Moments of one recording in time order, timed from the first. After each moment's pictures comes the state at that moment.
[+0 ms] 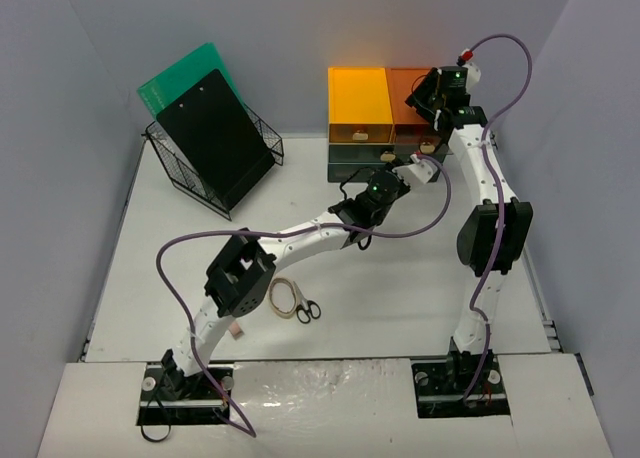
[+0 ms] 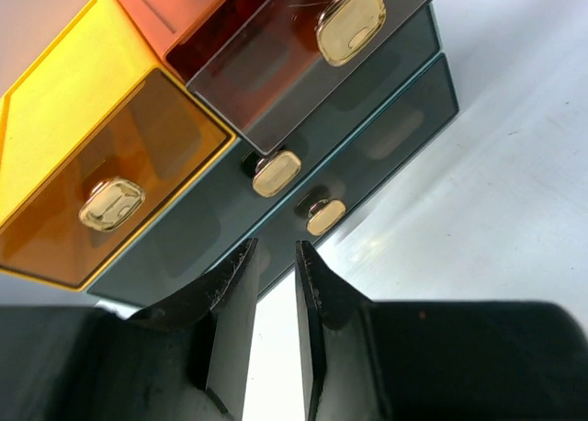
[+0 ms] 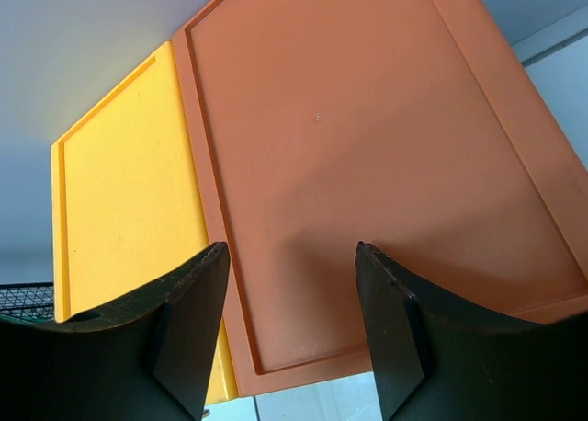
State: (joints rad) left arm -0.95 2.21 1.86 0.20 -0.41 0.42; right arm 0.08 2.12 2.11 -0.44 0.07 0.66
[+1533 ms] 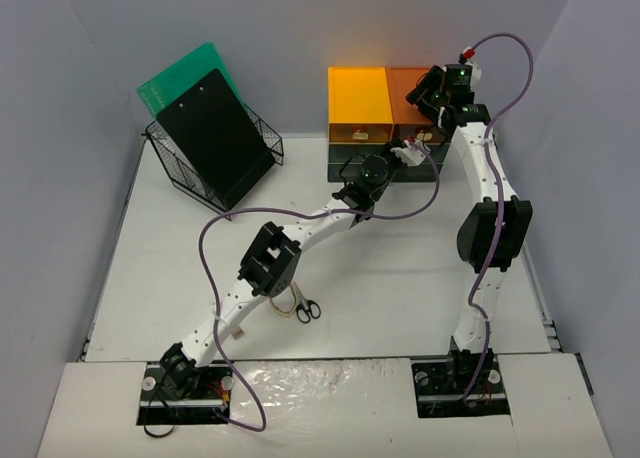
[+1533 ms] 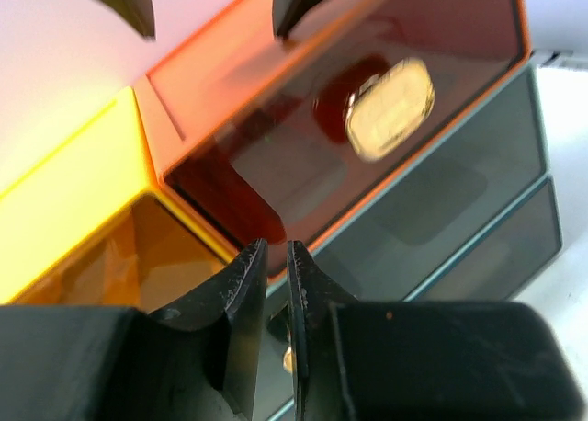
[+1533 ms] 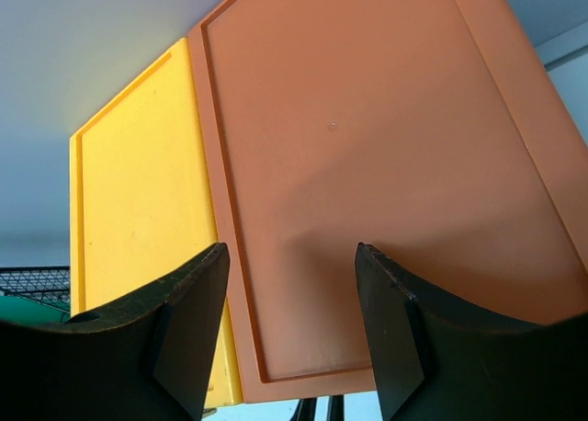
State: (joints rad) left arm -0.81 2.67 2.38 0.44 -0.22 0.53; right arm 0.05 2.16 2.17 -0.46 -0.02 0.67
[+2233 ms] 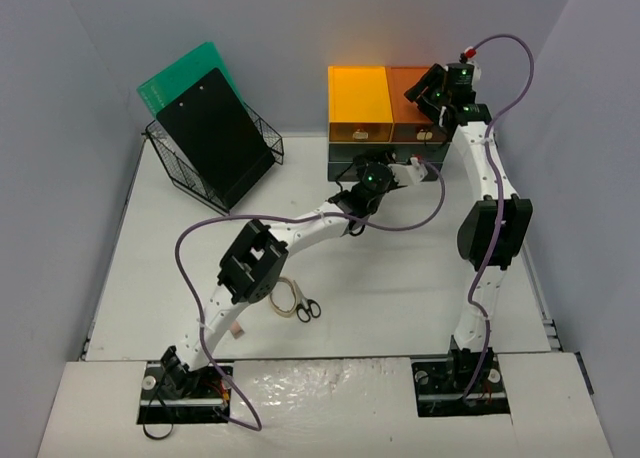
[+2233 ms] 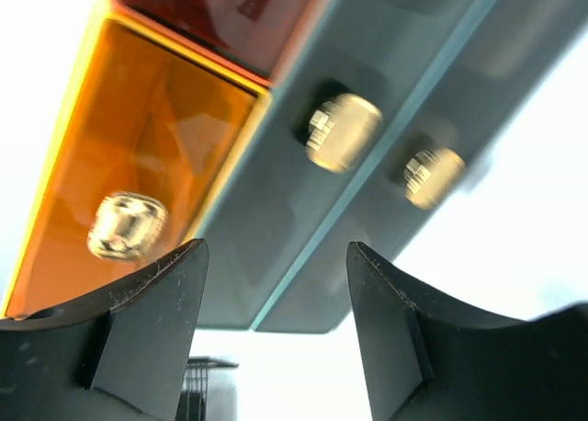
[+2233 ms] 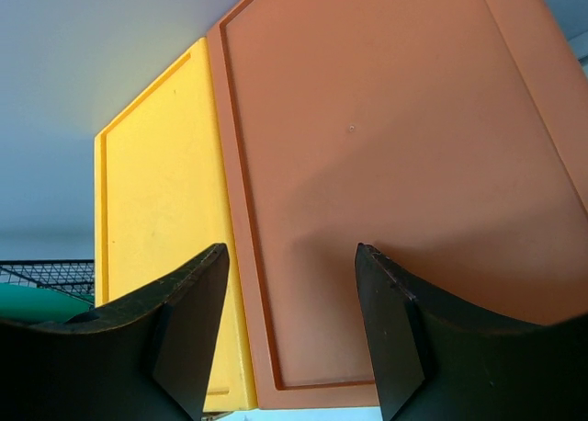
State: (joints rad) left arm -0.86 2.37 1.99 0.18 -0.43 0.77; right arm 0.04 2.18 2.17 -0.43 -0.07 0.71
